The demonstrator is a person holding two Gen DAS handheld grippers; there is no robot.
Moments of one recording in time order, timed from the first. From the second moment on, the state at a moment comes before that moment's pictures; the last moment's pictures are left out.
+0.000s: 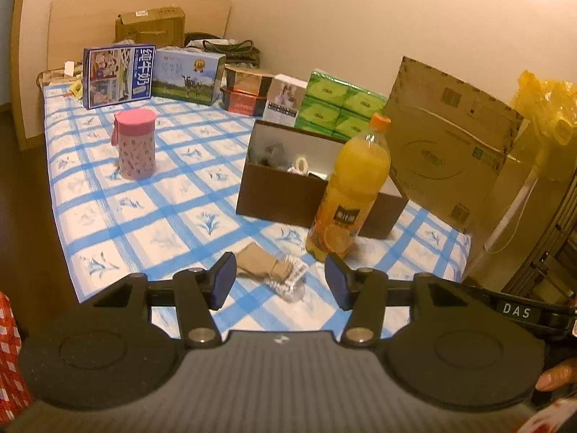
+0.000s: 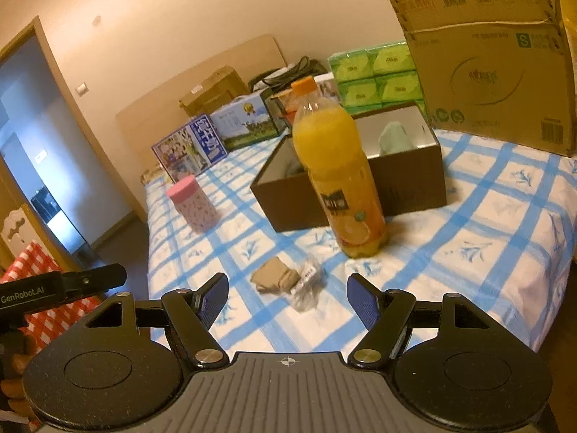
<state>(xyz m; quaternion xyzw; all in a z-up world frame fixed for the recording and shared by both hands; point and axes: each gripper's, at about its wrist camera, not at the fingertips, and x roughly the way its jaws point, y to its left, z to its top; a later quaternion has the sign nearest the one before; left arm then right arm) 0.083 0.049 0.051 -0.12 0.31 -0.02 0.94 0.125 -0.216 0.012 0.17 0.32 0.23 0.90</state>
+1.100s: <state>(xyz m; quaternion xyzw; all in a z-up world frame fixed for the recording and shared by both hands) 0.109 0.051 -0.054 -0.10 0.37 0.03 0.93 0.142 -0.188 -0.077 0.19 0.39 0.21 0.88</state>
